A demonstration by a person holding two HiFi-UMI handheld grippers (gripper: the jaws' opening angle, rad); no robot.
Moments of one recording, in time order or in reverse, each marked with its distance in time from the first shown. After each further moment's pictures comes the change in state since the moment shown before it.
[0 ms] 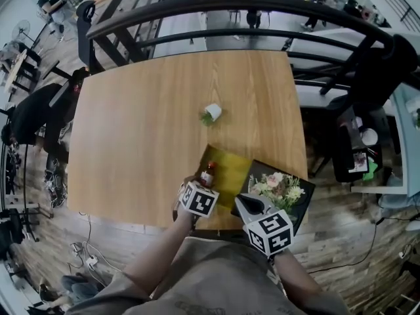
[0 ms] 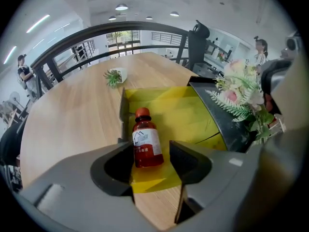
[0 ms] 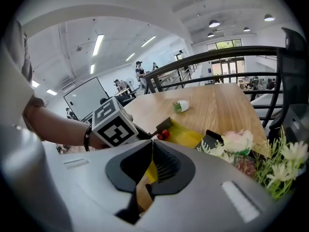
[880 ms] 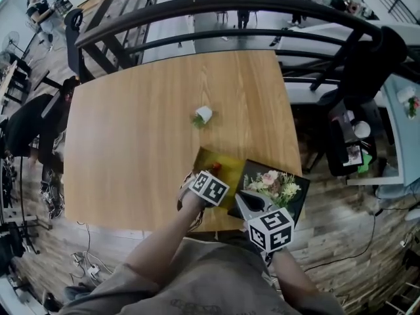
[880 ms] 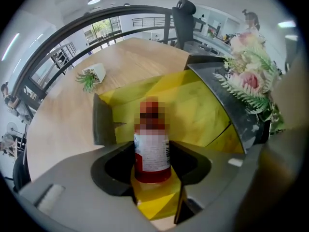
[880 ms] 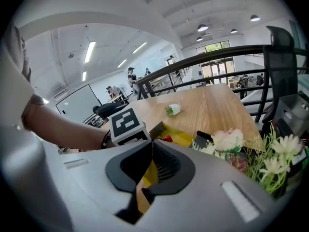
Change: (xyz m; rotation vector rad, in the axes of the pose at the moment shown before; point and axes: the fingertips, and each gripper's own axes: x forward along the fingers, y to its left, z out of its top) left arm 0.045 -0.011 0.019 0.207 0.144 0.007; right arm -0.007 -0.017 0.007 0.084 -0.067 -0.064
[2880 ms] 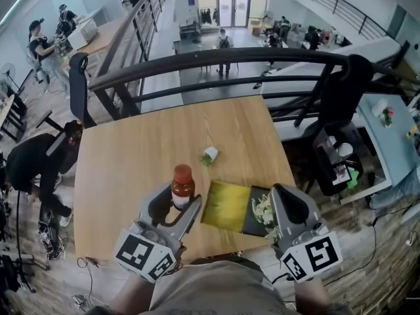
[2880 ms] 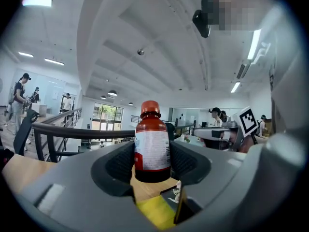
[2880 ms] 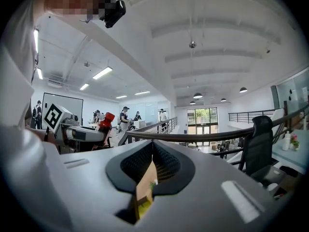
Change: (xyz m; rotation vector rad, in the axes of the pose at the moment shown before) left arm -0.445 0.057 0.042 -0.060 -1.210 -0.141; right arm -0.175 0.108 0.198 -0.306 -0.621 -0.283
